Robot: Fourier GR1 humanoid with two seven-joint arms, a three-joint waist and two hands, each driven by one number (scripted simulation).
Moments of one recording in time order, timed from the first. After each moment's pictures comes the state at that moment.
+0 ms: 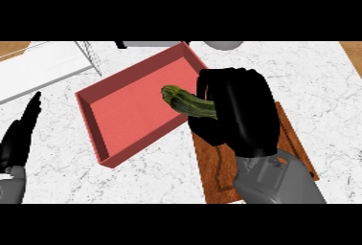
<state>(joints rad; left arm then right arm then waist) -0.11 0.37 0.16 -1.34 -0.22 0.09 0.07 -0.61 -0.01 0.37 -1.82 1.09 0.24 0.68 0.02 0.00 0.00</state>
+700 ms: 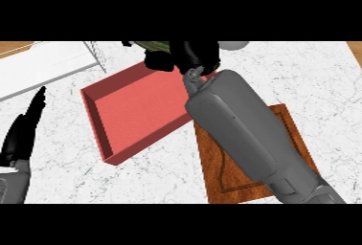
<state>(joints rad) -0.15 0.36 0.16 -1.33 -0.24 0.08 0.07 -1.11 0.00 0.30 -1.14 0.74 -0.17 0.74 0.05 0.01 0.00</state>
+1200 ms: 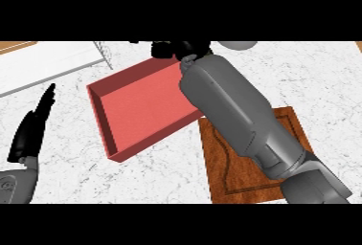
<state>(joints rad) -0.17 0.33 0.12 -1.35 -0.26 0.08 0.09 -1.29 0.00 0.33 -0.66 0.60 -0.38 0.62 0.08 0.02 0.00</state>
